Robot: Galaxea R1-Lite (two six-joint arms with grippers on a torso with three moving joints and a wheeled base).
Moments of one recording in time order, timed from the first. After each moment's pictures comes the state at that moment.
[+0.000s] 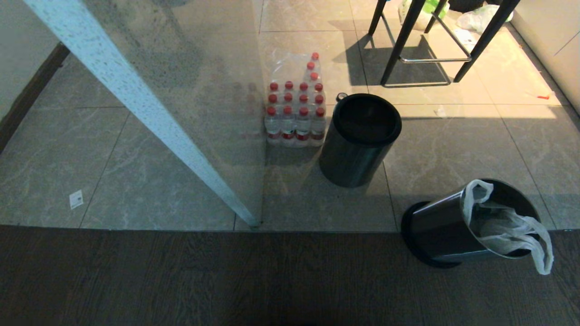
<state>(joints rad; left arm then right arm) 0.00 0.00 0.00 0.01 0.00 0.00 -0.95 1.91 -0.94 -0.09 0.35 -0.49</state>
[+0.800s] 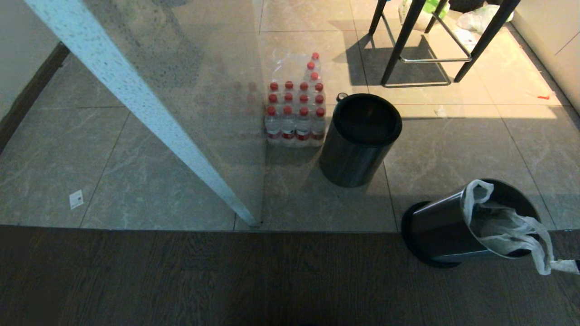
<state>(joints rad) 0.00 0.00 0.00 0.01 0.00 0.00 -0.91 2.10 -0.95 -0.12 0.54 -0.70</state>
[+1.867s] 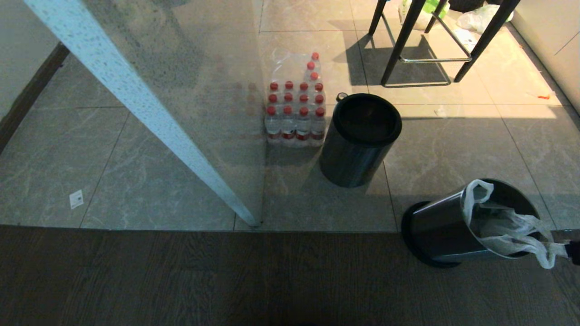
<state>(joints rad) 0.00 0.00 0.00 0.01 0.00 0.00 -0.88 2.27 -1.12 -0.24 0.70 -0.71</state>
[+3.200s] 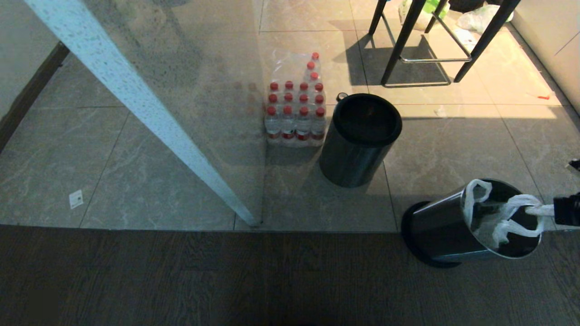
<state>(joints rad) 0.00 0.00 0.00 0.01 0.00 0.00 -0.66 1.94 -1.08 -0.01 0.69 -0.39</state>
